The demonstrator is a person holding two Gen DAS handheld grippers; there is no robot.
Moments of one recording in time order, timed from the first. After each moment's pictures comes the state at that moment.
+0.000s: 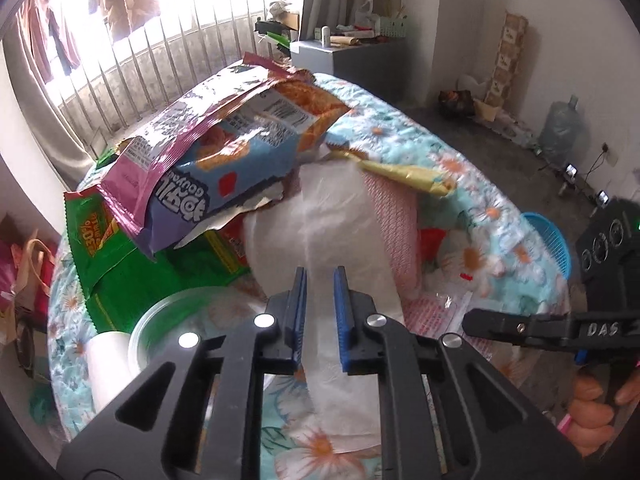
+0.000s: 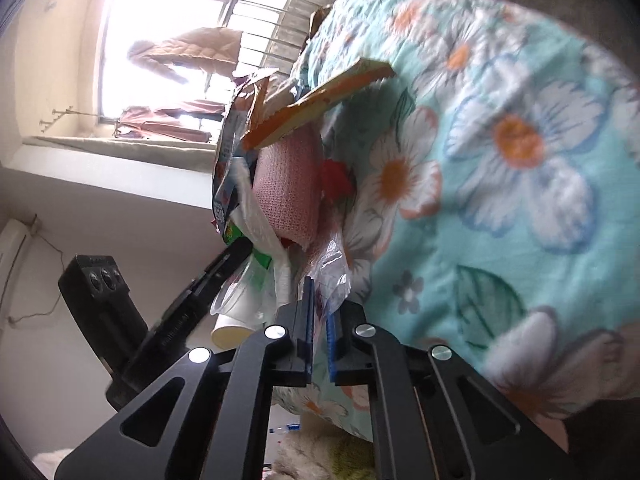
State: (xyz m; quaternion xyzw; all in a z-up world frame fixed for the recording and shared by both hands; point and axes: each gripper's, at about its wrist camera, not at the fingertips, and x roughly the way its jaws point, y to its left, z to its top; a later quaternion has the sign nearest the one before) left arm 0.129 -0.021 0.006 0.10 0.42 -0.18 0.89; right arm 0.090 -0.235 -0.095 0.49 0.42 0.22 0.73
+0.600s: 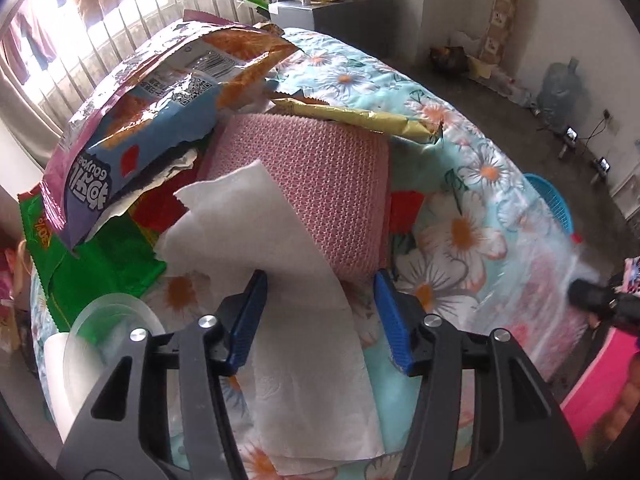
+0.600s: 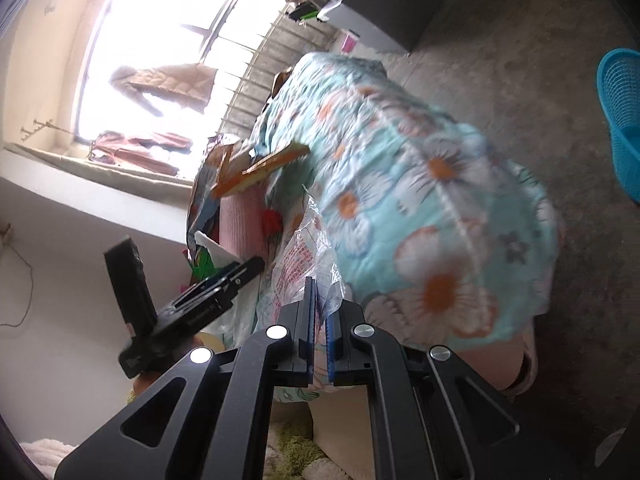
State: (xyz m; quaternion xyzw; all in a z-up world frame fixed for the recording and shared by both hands) left arm 0.140 -0.069 -0.032 0.15 0.48 -0.17 0.85; right arm 0.020 -0.313 -0.079 0.47 0.40 0.12 0.78
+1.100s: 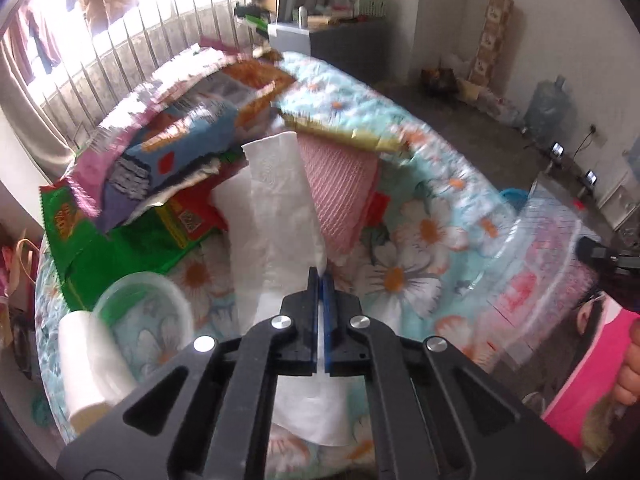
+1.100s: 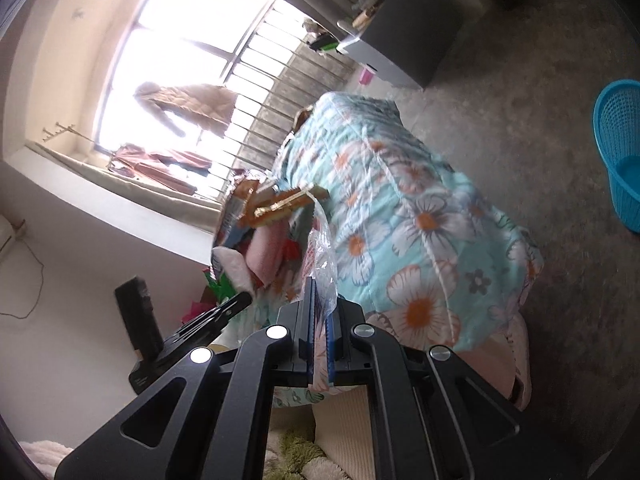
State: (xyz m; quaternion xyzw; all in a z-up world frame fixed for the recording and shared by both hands) left arm 0.105 -0.047 0.003 0.11 0.45 -0.20 0.87; right arm -0.007 -0.342 -0.051 0.47 0.33 0.13 0.81
